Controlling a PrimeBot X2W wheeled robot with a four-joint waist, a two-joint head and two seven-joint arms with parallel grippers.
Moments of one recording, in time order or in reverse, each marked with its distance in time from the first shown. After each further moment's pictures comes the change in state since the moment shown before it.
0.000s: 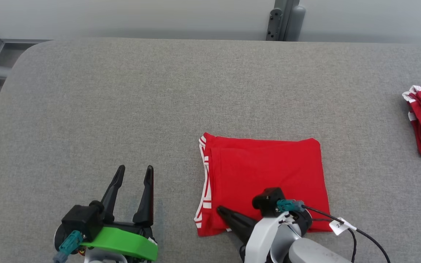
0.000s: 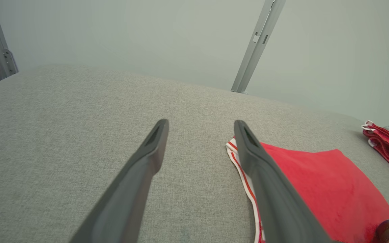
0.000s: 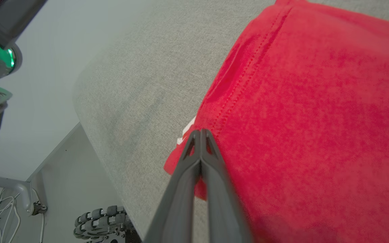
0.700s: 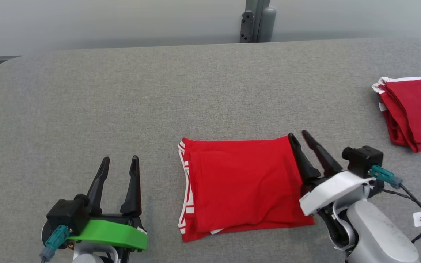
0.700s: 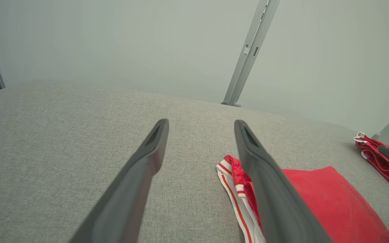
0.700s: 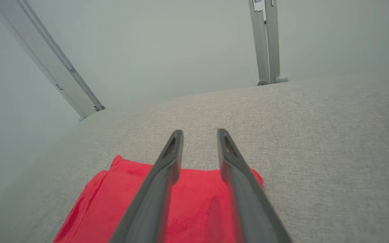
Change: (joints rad) left arm -0.013 -0.004 0.055 -0.006 0.001 0.013 -0.004; right arm 0.012 -0.055 -0.402 -0.050 -0.045 0.000 -0.236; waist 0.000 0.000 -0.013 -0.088
